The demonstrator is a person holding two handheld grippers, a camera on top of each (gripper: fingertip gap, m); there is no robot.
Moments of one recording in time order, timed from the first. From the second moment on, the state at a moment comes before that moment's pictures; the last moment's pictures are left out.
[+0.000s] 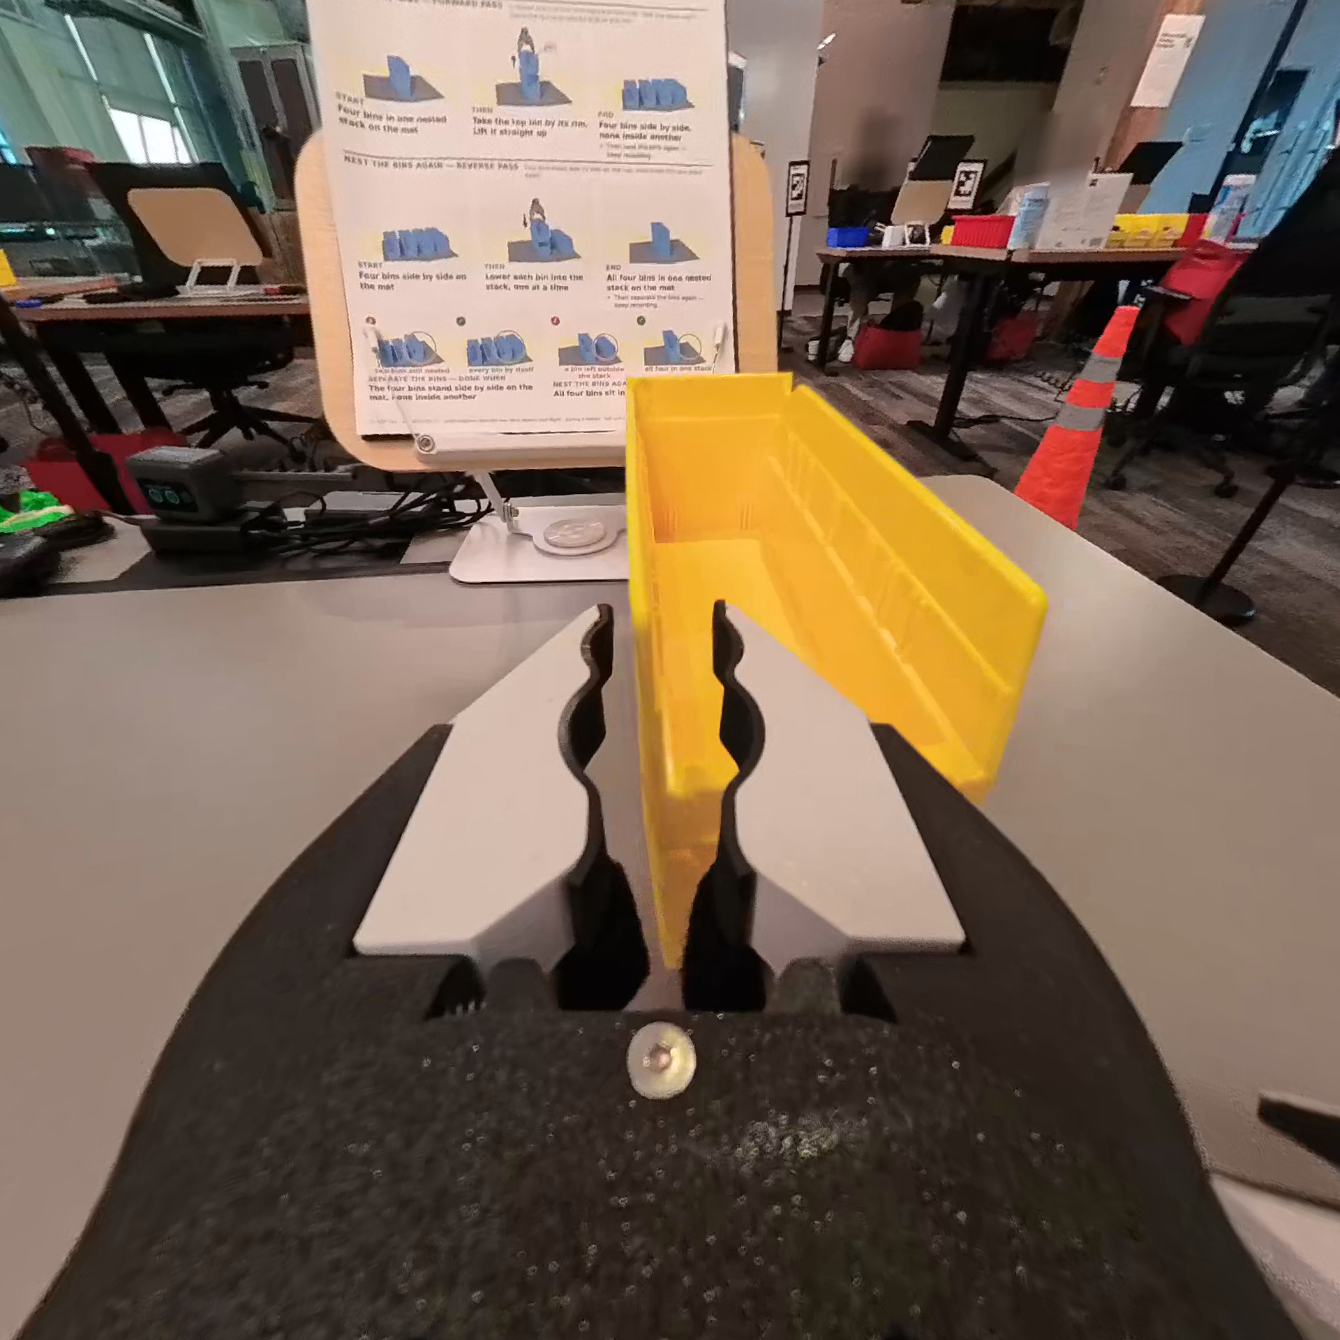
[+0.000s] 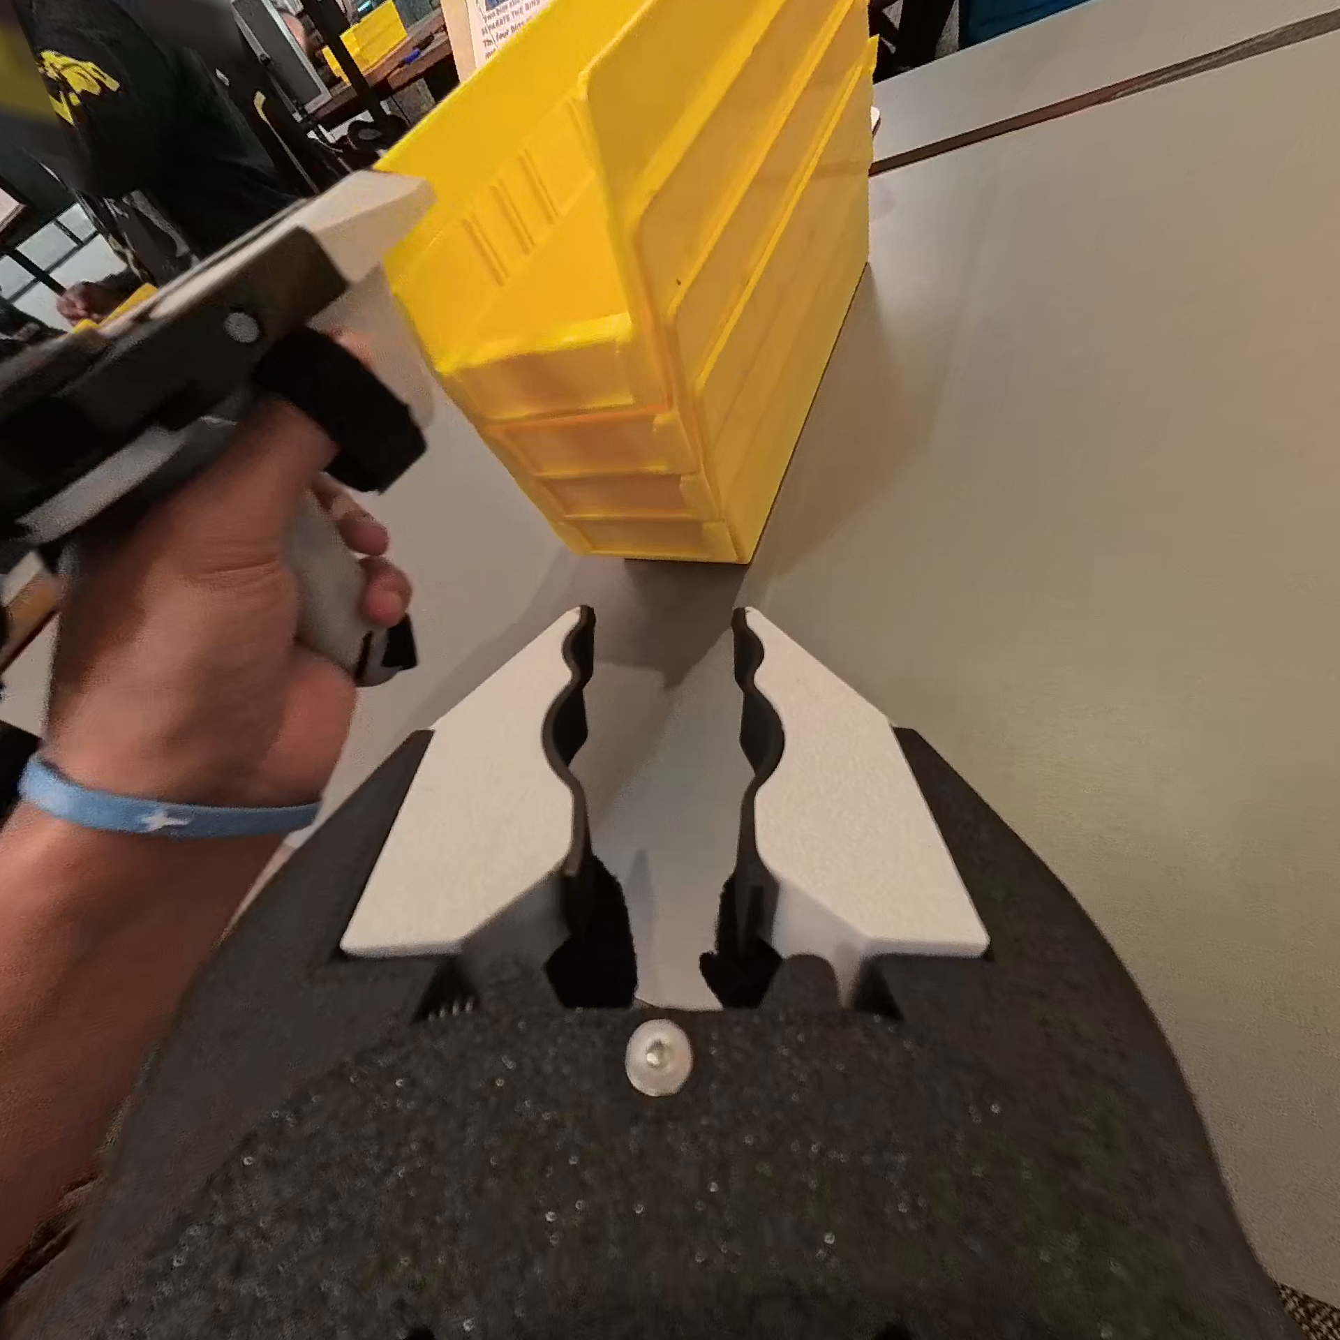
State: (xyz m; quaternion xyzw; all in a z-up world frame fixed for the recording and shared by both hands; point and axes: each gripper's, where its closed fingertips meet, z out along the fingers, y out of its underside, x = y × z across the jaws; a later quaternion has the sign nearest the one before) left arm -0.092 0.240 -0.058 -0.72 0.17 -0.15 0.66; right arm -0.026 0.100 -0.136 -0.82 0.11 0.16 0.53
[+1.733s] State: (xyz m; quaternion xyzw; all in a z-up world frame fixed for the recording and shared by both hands) left arm -0.373 0.199 -0.153 -0.83 0.25 -0.15 0.47; right arm -0.061 0.120 -0.142 -0.86 0.03 0.05 0.51
